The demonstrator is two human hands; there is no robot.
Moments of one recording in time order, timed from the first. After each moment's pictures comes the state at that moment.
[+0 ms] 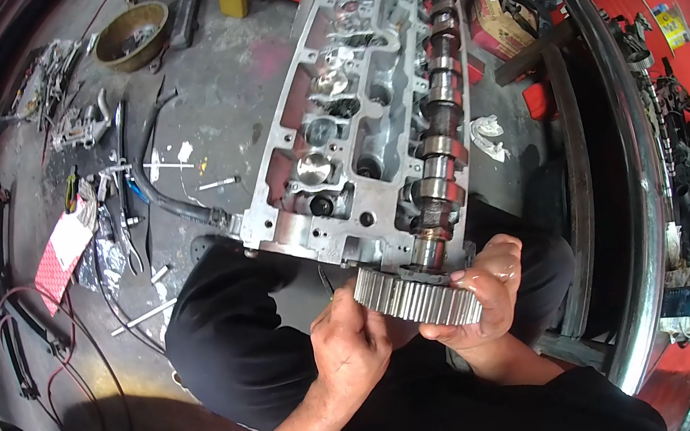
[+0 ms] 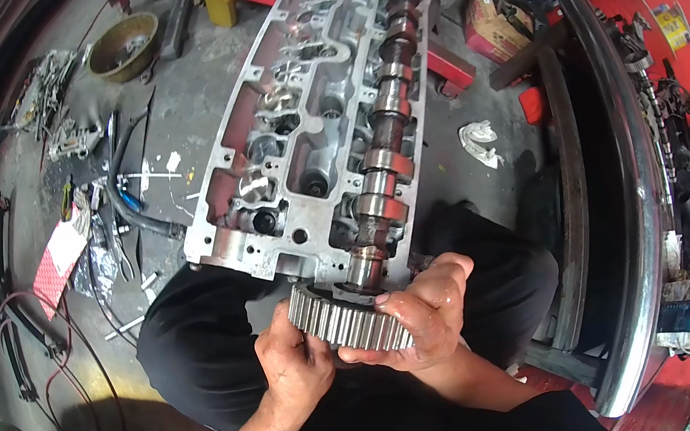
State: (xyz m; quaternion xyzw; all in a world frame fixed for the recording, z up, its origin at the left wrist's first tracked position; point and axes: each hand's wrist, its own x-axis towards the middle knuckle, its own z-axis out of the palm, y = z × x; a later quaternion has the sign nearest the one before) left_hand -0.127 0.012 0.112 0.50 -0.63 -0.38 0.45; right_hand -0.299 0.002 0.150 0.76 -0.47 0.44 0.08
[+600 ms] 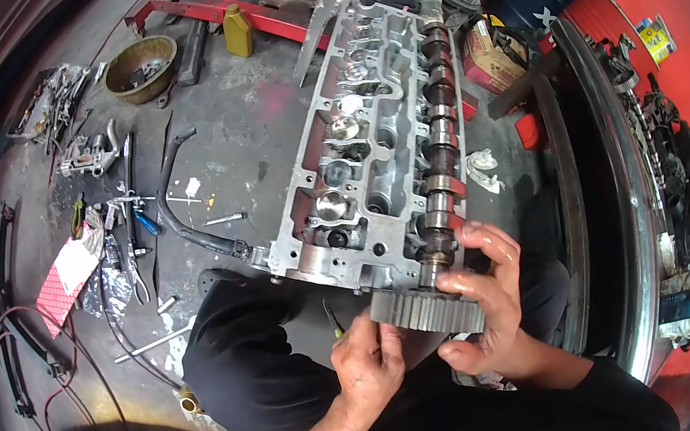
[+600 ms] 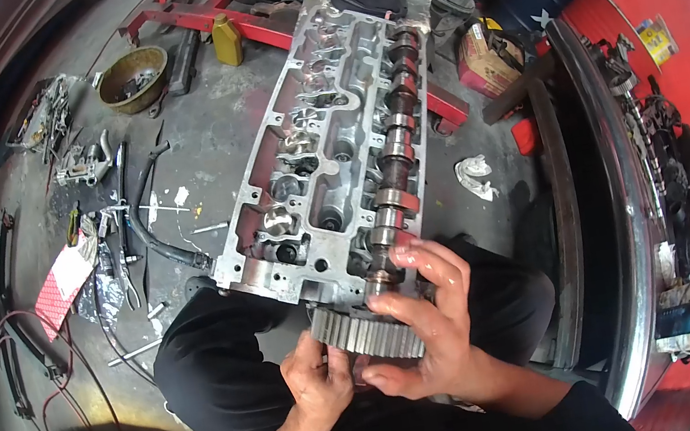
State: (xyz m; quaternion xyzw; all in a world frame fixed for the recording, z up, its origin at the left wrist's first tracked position) left_hand -0.133 0.014 0.115 0.51 -0.59 -0.40 0.49; right_hand -0.299 -0.009 0.191 0.80 -0.46 0.38 -0.05
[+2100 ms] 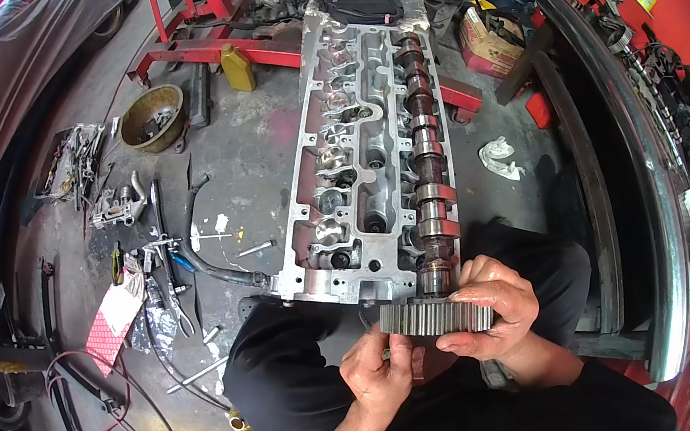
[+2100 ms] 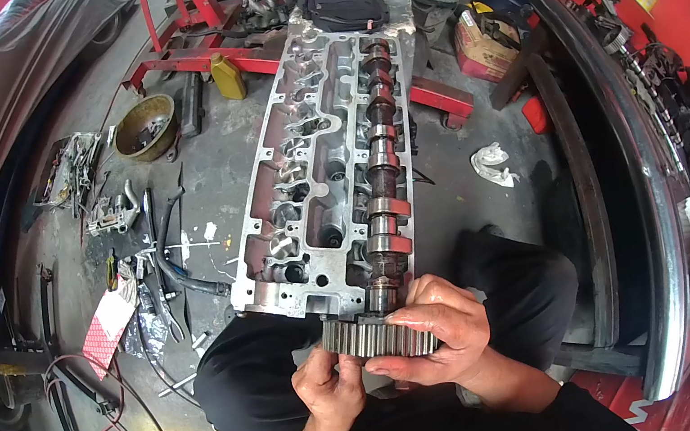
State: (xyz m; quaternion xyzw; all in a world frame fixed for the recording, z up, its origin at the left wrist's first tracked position) left_hand -0.126 0.013 0.113 0.49 -0.62 -0.35 0.50; right_hand -0.302 -0.014 0.168 0.72 -0.36 0.58 -0.13
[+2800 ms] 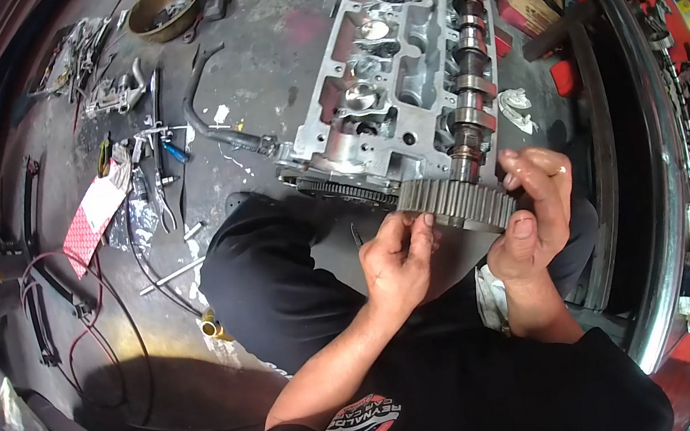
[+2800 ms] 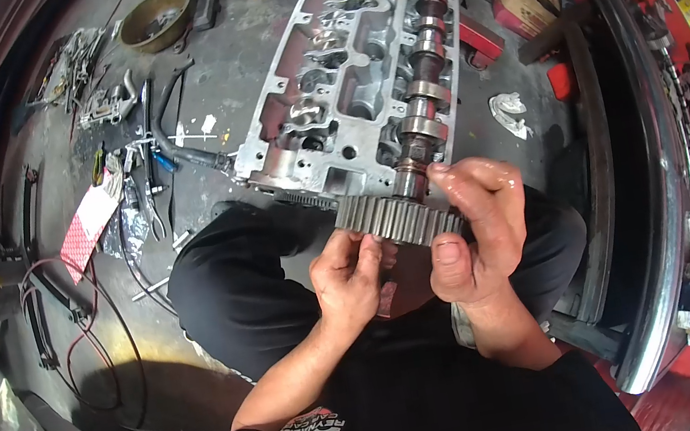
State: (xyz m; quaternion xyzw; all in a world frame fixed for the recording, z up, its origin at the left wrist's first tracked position) left_hand -0.153 0.022 0.089 0.45 -0.41 -0.57 0.55; right_hand -0.290 -0.006 0.171 0.72 -0.44 0.53 0.04
